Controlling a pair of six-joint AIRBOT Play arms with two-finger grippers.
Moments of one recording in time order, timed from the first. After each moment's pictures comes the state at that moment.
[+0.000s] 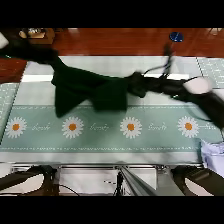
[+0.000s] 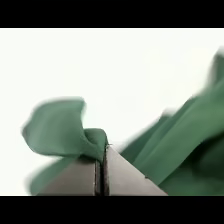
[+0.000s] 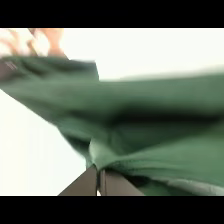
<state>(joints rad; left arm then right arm) -0.04 -1.29 1.55 1.27 -1.11 -1.35 0.29 -1.04 0.99 -0.46 0.67 1.30</state>
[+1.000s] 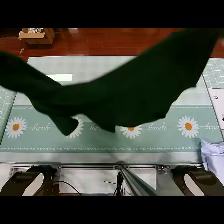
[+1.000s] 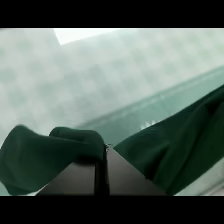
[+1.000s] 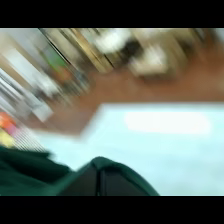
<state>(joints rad) -0.02 -0.81 1.62 1.04 -1.60 -1.42 0.04 -0.68 1.37 -0.83 1.14 1.62</state>
